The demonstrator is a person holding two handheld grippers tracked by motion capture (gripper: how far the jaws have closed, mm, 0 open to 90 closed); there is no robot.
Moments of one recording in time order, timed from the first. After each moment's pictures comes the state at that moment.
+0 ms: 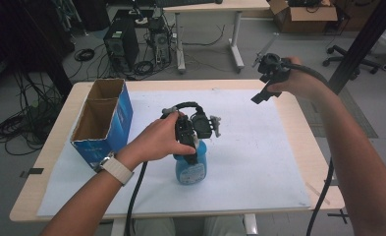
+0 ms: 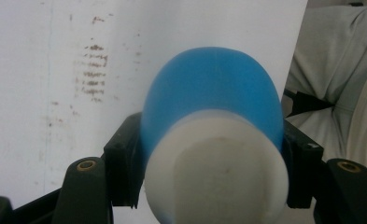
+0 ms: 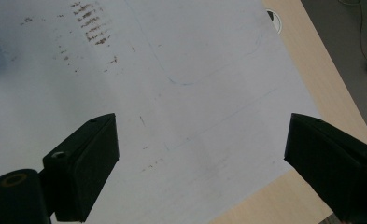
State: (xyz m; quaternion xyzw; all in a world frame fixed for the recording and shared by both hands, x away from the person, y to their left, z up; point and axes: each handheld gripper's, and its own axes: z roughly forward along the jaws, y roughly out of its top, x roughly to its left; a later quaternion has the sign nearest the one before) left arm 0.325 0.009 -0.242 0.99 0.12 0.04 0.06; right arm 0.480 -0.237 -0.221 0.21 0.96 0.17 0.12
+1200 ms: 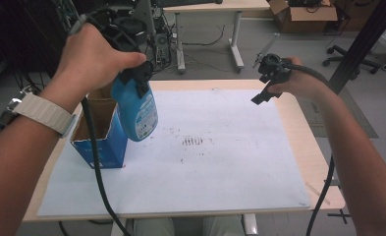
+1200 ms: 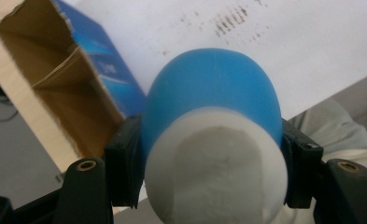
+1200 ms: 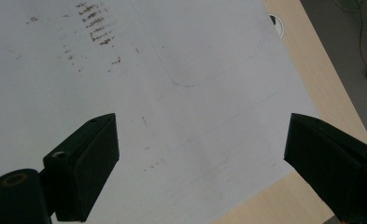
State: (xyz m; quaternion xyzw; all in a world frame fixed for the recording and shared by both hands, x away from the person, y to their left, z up) left arm 0.353 0.117 -0.067 0.85 0.52 0.08 0.05; right arm 0.477 -0.235 -0.219 0.20 0.96 0.17 0.12
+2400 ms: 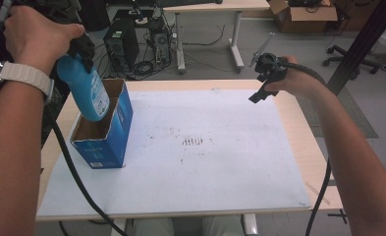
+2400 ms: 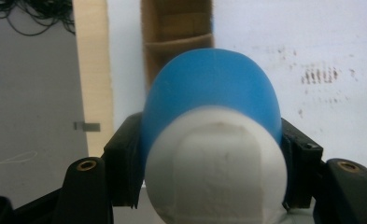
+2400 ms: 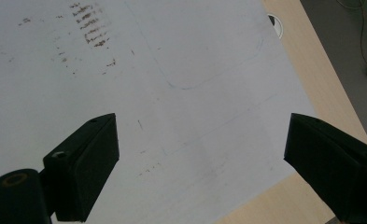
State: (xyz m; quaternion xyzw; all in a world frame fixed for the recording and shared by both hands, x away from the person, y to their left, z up) left arm 0.400 0.227 -0.066 0.70 0.70 0.11 0.05; right arm 0.487 -0.230 -0.222 0.20 0.96 0.17 0.12
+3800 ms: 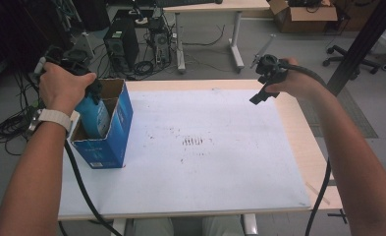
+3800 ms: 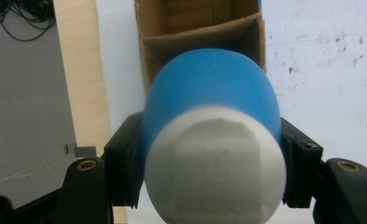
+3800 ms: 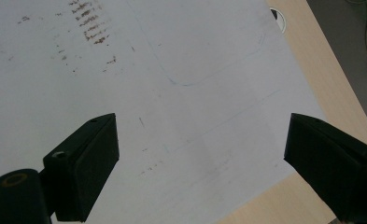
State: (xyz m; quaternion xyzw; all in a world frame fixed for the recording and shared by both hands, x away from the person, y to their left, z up) left arm 0.424 0.252 -0.189 0.73 0.67 0.11 0.03; right arm 0.486 -0.234 -0.227 0.21 0.96 0.17 0.11
